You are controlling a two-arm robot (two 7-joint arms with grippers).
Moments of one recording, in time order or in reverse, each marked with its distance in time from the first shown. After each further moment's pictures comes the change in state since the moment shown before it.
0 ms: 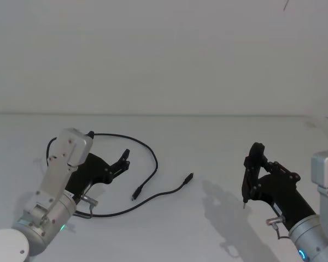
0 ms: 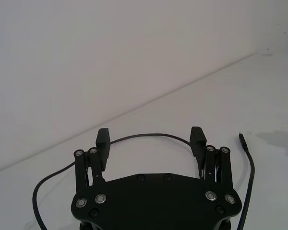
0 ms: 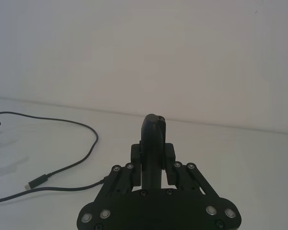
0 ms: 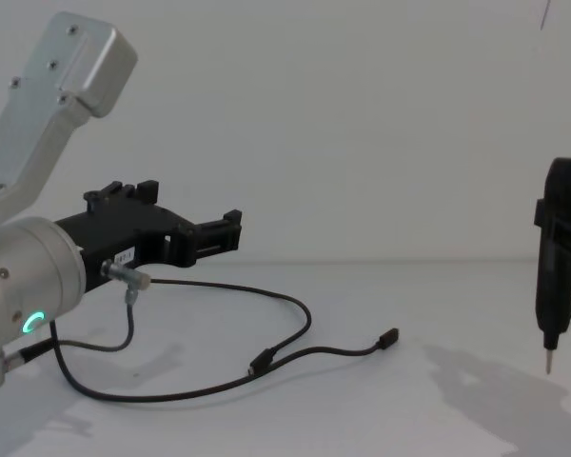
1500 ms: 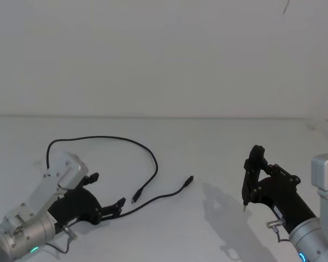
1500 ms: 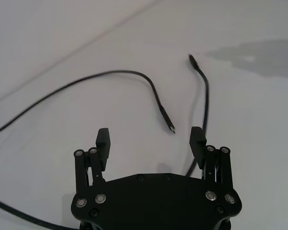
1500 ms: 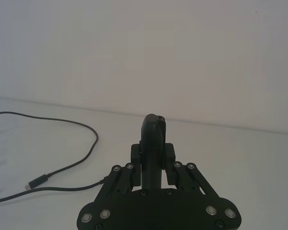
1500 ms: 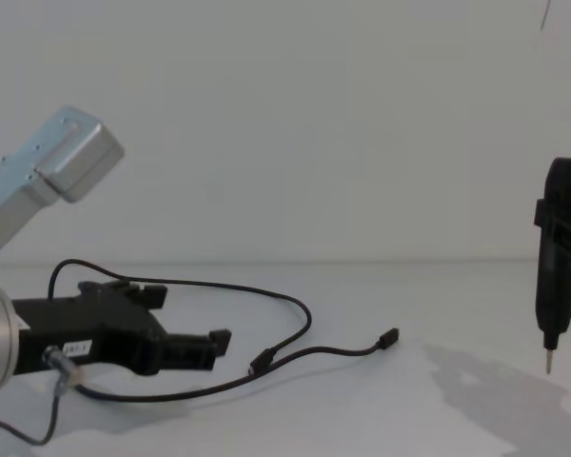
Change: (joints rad) left arm -0.027 0.148 0.014 0.045 -0.095 0.123 -0.329; right arm 0.000 0.000 0.000 0.000 0.000 0.000 0.000
